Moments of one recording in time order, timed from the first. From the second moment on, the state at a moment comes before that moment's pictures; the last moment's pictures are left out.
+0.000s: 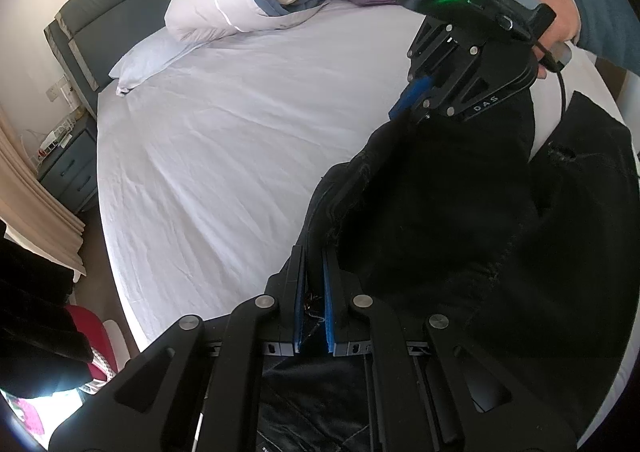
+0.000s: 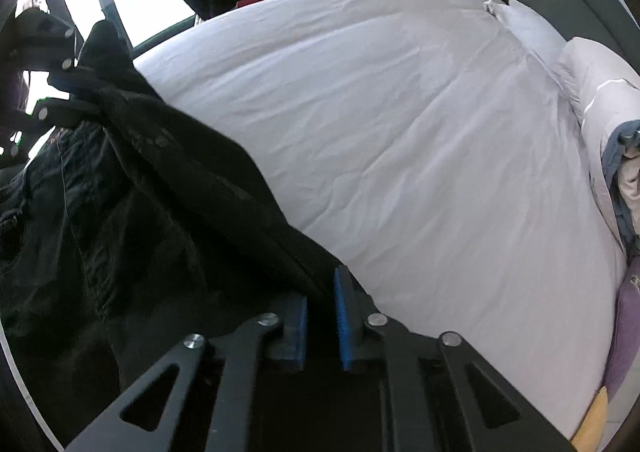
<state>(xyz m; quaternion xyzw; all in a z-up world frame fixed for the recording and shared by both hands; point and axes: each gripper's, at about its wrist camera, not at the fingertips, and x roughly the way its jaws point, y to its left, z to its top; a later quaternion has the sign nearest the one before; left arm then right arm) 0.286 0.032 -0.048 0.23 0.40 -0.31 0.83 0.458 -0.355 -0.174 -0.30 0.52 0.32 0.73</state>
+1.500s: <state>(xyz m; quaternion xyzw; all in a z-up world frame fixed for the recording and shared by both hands) -0.019 0.017 -0.063 0.22 0.43 -0.33 0.81 0.212 -0.420 -0.177 0.23 0.56 0.26 0.75</state>
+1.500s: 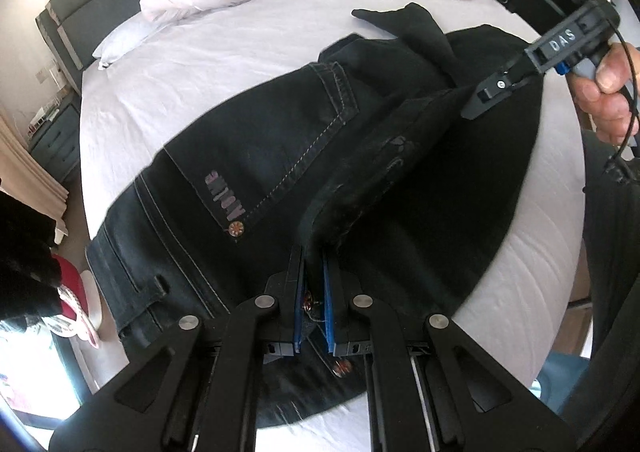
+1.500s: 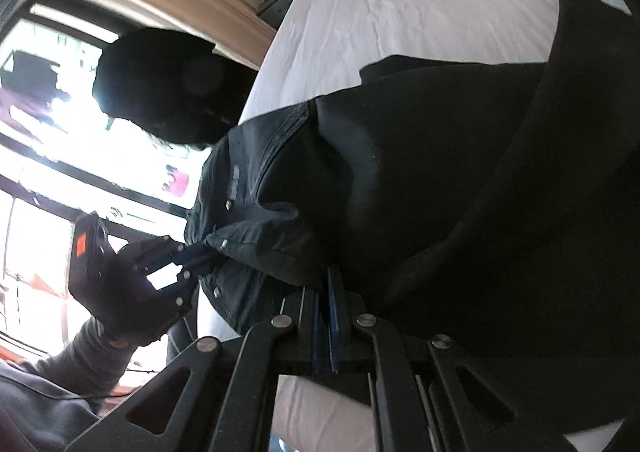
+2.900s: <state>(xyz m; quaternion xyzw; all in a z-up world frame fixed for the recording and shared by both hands) -0.041 0.050 -0.034 0.19 0.43 -0.33 0.82 0.170 -0.339 -0.202 0.01 0.54 0.21 0.81</state>
